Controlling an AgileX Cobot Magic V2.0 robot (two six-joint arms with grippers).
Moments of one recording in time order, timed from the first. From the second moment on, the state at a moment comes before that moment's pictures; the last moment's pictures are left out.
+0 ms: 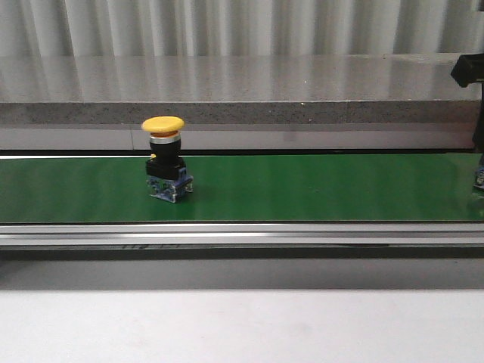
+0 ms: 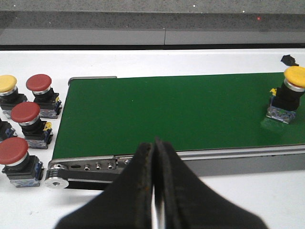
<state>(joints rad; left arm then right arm) -0.16 0.34 -0.46 0.01 0.61 -0.08 0.01 1.50 -1.05 0.10 0.70 -0.02</state>
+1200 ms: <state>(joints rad) -0.16 0.34 -0.46 0.01 0.61 -0.08 -0.40 1.98 -1.49 0.09 0.62 -0.03</state>
